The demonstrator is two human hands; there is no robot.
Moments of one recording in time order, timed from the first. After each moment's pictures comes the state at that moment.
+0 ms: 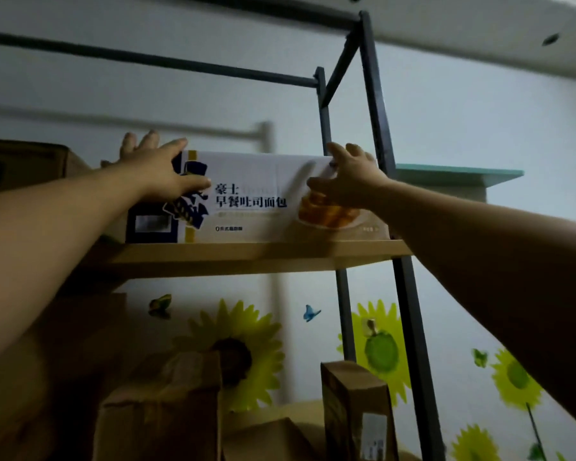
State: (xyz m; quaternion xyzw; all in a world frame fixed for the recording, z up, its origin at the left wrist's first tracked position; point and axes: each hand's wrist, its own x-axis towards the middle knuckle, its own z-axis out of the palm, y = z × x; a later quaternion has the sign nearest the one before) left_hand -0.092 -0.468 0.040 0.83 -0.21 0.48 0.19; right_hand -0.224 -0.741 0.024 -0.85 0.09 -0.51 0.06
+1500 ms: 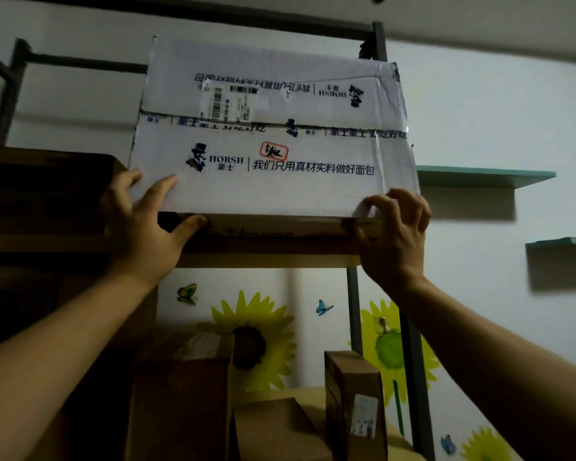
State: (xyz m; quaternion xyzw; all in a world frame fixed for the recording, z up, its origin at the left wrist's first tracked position) left_hand -0.138 -0.454 -0.082 0.58 -0.27 0.70 0.32; right_hand -0.237 -0.767 -0.094 -0.65 -0.03 -0.76 0.08
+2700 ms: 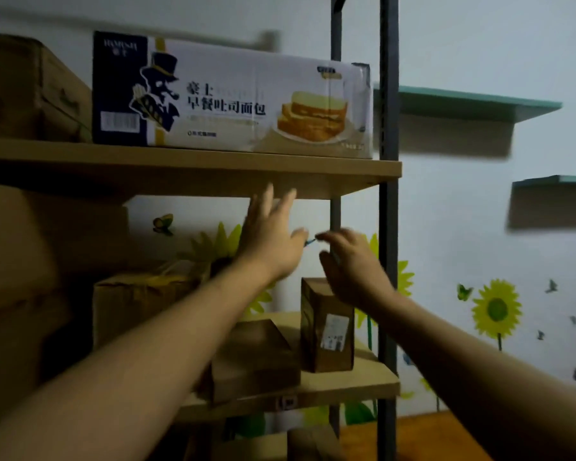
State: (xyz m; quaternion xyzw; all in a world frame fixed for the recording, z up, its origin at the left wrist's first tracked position) left_hand -0.171 -0.635 -0.175 0.80 -0.34 0.34 0.36; right_hand -0.209 -0.786 -0.220 -0.87 -0.03 -0.49 0.09
